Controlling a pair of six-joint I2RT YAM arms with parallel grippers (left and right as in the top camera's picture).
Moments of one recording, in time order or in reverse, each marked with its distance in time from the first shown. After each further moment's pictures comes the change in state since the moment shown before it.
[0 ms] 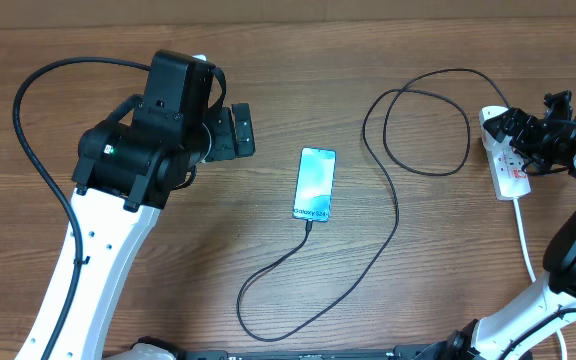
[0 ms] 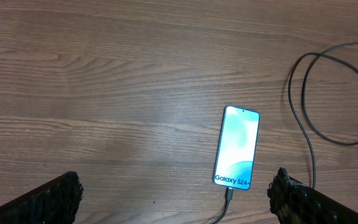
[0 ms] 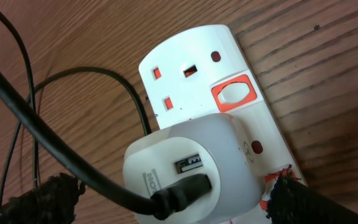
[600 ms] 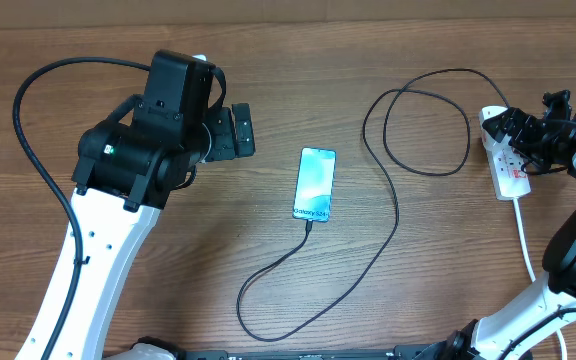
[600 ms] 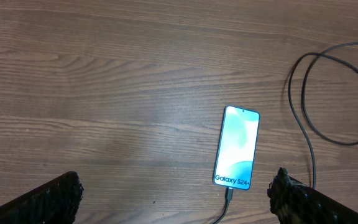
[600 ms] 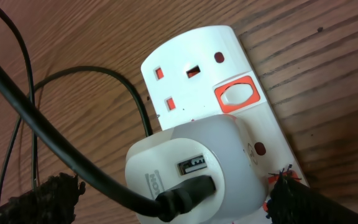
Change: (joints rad) left arm 0.000 0.000 0.000 0.000 0.000 0.000; right arm 0.005 0.000 0.000 0.000 0.003 -0.004
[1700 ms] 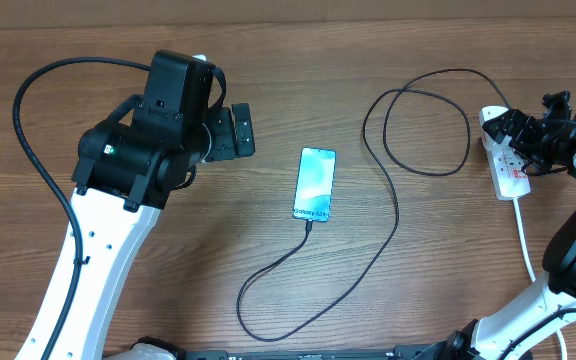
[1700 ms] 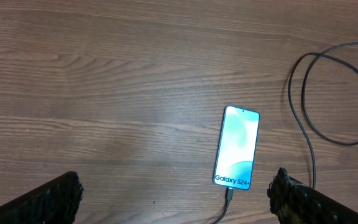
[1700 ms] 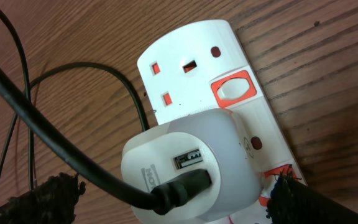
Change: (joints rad) left arm 0.000 0.000 0.000 0.000 0.000 0.000; right arm 0.000 0.000 0.002 -0.019 0.008 -0.008
